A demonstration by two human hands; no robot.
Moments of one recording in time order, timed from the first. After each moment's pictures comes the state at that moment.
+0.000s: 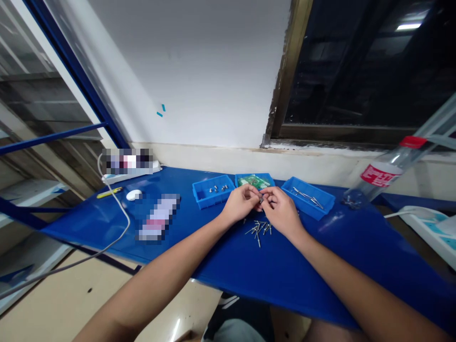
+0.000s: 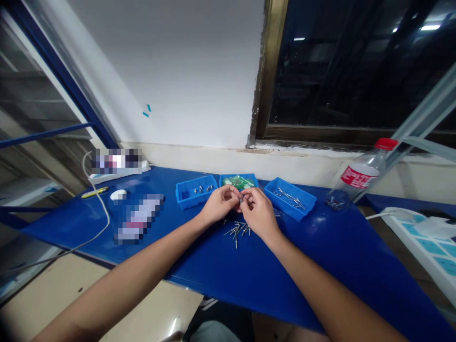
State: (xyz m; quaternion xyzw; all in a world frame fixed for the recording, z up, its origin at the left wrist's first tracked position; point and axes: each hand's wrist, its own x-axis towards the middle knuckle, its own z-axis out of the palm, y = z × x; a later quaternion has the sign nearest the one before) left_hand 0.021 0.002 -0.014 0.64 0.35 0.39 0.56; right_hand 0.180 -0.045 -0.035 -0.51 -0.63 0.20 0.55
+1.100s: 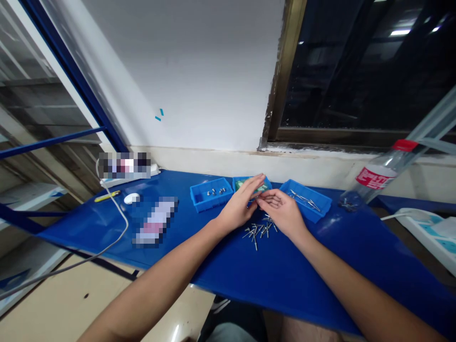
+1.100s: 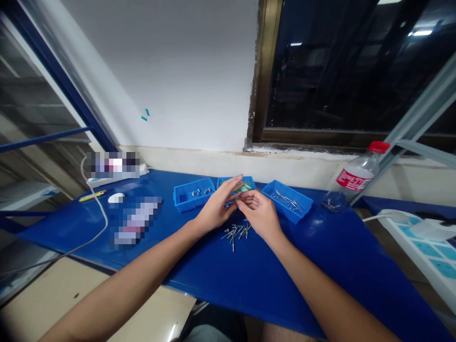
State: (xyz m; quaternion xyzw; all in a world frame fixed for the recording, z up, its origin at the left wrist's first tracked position) left_hand 0.011 -0.005 -0.001 0.82 0.14 0.44 0.34; right_hand 0.184 -0.047 -0.027 -0.44 -0.55 0.36 0.61
